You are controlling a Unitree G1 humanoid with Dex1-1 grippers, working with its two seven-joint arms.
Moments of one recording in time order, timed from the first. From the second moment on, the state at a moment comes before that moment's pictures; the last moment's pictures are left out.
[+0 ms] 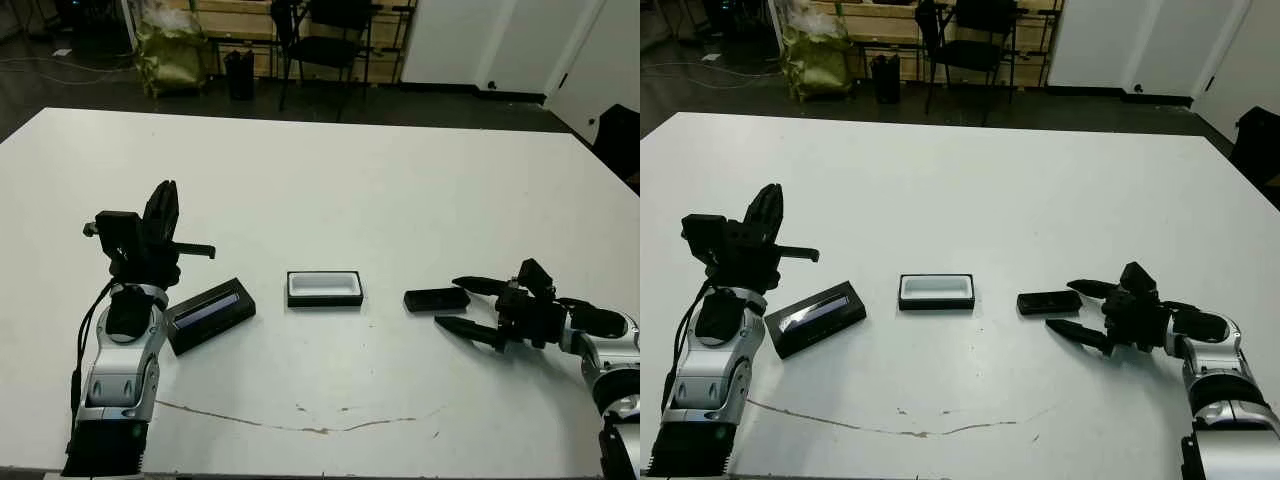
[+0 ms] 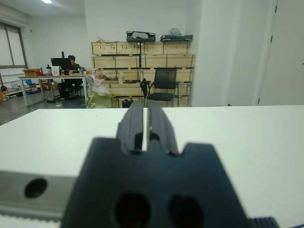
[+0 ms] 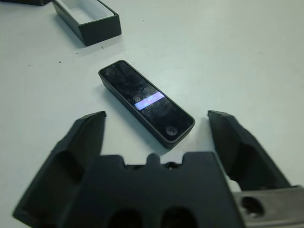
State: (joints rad) left arm -0.16 0.20 0.11 0.01 -0.09 -0.08 -0.06; right arm -0.53 -0.60 0.03 1.20 0.15 -0.36 1.31
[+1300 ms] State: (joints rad) left arm -0.16 0.20 0.11 0.01 -0.09 -0.07 -0.05; right arm -0.41 -0.63 0.03 0.80 0.22 -0.08 1.41
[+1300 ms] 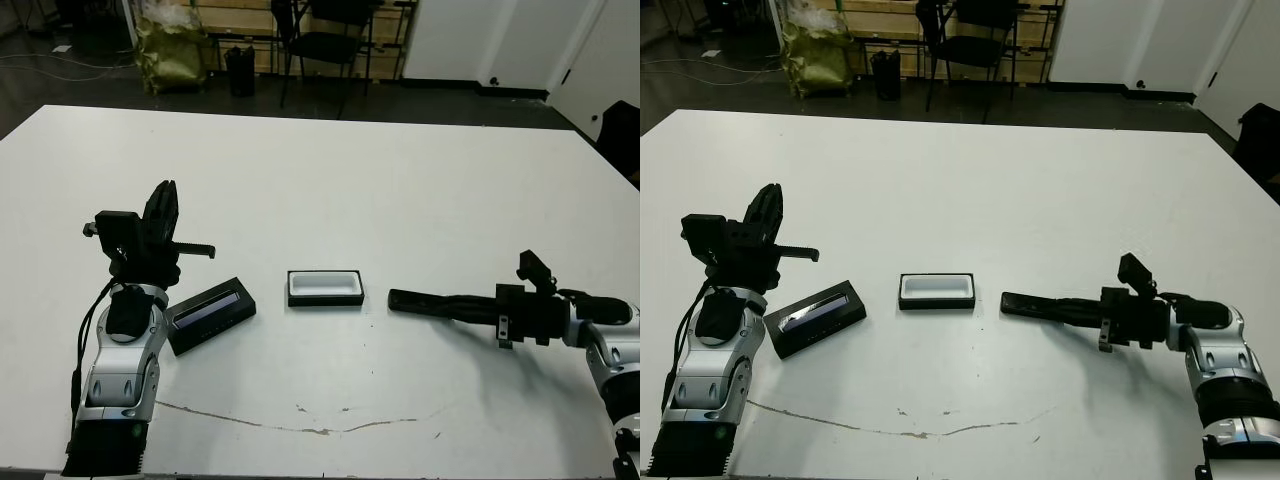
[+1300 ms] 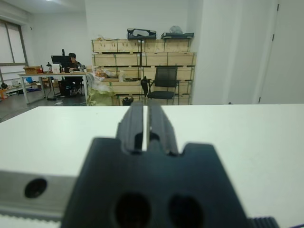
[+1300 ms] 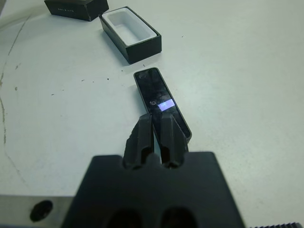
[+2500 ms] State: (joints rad) left arm -0.16 0.20 0.11 0.01 -0.09 -0.07 -0.06; right arm -0.64 -0.57 0.03 1.20 0.07 -0.36 1.43
